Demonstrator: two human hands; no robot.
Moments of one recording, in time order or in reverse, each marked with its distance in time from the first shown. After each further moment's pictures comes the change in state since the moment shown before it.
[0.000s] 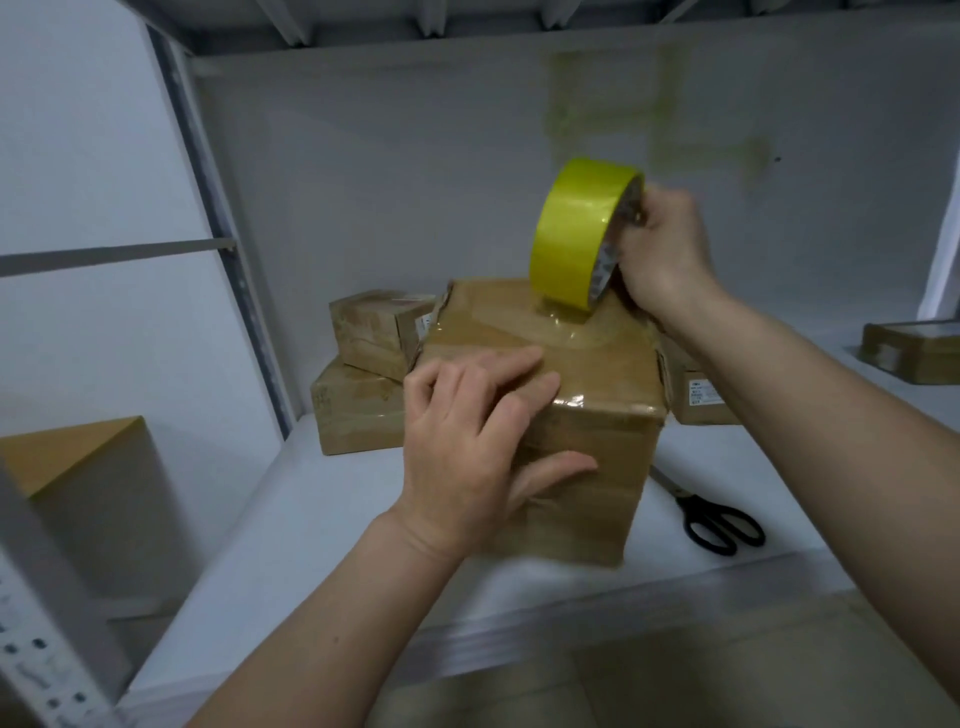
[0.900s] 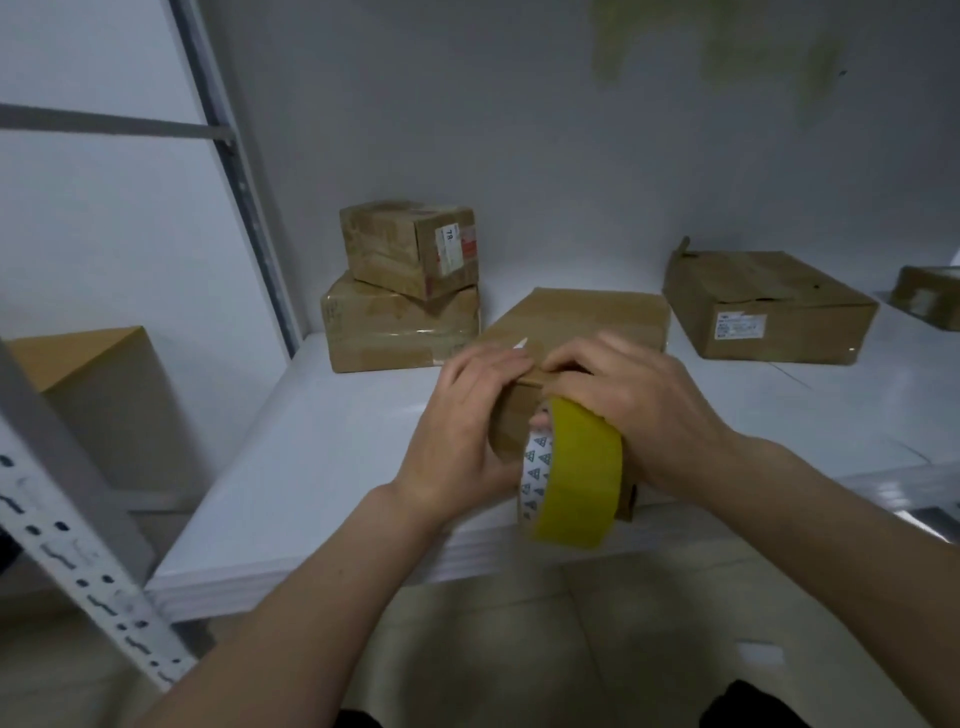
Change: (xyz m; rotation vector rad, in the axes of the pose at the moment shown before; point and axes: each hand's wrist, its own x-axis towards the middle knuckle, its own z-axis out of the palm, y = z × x) left_hand -0.085 -0.015 0.002 -0.379 -0.396 -0.375; right_hand -0.156 0.029 0.009 -0.568 -0.547 -0.734
